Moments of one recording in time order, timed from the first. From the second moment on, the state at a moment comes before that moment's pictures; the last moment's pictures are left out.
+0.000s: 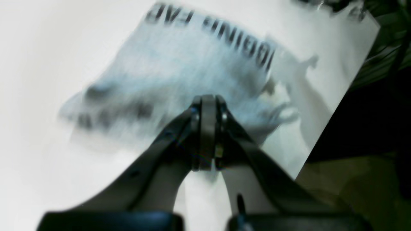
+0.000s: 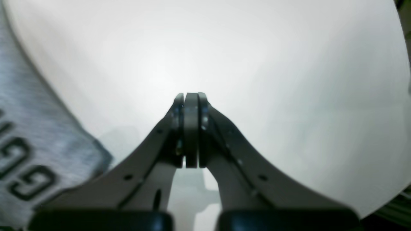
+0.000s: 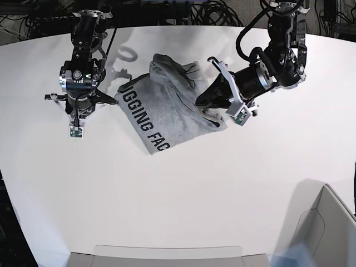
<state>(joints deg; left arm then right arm) 10.3 -14.7 2.0 113.8 -45.3 -33.5 56.0 -6.1 -0.6 8.5 111.9 -12.9 3.0 -66.6</state>
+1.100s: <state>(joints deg) 16.4 -12.9 -2.2 118.1 -15.2 -33.4 53.2 -5.6 -0.7 8.8 110.5 -11.4 3.1 -66.4</state>
